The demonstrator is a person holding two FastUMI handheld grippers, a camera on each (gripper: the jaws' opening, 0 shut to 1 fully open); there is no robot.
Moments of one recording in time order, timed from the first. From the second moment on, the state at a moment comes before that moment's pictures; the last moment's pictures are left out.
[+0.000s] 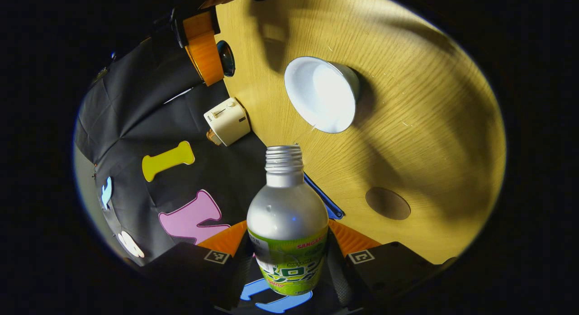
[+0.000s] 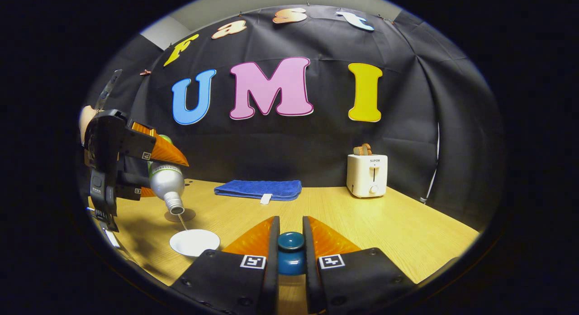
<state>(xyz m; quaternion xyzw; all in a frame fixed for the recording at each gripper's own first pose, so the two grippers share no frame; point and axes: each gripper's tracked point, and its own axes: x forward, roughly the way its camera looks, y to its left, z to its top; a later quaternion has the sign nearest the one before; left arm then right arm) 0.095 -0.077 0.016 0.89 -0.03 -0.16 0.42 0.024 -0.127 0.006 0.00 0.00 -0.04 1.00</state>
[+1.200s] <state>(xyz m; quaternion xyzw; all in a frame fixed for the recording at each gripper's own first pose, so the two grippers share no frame) 0.095 -0.080 0.023 0.90 -0.05 -0.15 0.41 0.024 -0.126 0.007 0.00 0.00 -0.04 1.00</state>
